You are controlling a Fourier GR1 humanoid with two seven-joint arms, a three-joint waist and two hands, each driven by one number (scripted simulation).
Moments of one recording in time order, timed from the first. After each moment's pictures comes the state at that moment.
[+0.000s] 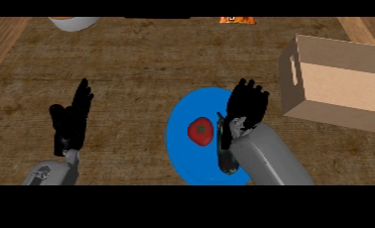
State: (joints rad) left arm -0.12 0.30 -0.16 -1.28 0.21 0.36 0.00; right arm -0.49 -0.02 0.40 -1.32 0.95 0.36 1.23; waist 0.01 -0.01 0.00
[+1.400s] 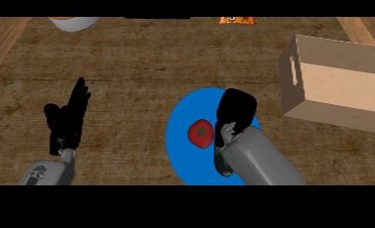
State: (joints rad) left arm -0.12 0.31 -0.13 -1.27 0.20 0.32 -0.01; right arm -0.50 -0.01 0.50 -1.25 0.95 0.28 1.22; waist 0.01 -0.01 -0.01
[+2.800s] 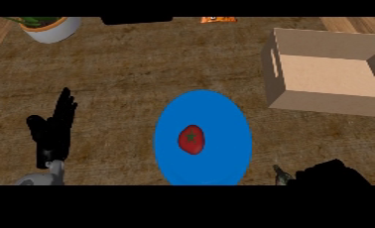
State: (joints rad) left arm -0.03 0.31 -0.07 -1.32 0.21 0.34 -0.01; right arm 0.14 -0.77 0.53 -2.33 0.78 0.11 0.39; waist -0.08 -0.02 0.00
